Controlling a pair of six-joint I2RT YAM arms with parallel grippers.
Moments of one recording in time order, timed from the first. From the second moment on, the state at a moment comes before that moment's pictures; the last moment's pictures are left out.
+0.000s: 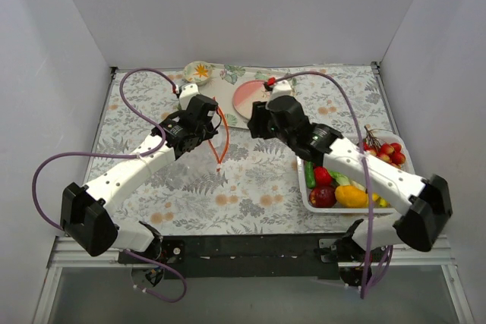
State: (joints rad) left arm -0.64 1.35 1.19 -0.60 -0.49 -0.75; right arm 0.87 1.42 1.25 -0.27 0.24 0.44
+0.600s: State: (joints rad) left arm -0.64 1.35 1.16 -0.56 -0.42 -0.71; right arm 0.50 0.98 0.73 -0.50 0.35 0.53
